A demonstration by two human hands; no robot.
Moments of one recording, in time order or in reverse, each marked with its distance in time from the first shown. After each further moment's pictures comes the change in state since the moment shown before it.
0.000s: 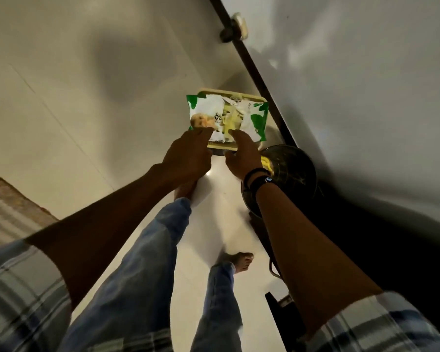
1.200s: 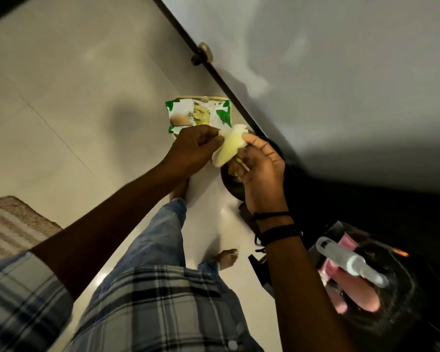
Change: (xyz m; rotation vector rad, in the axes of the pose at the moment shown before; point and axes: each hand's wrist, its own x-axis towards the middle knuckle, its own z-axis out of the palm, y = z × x) left_hand -0.140 0.149 -0.028 -0.665 0.045 -0.059; right_hand -0.244 -0.034 -0.120 1.466 0.268 0.145
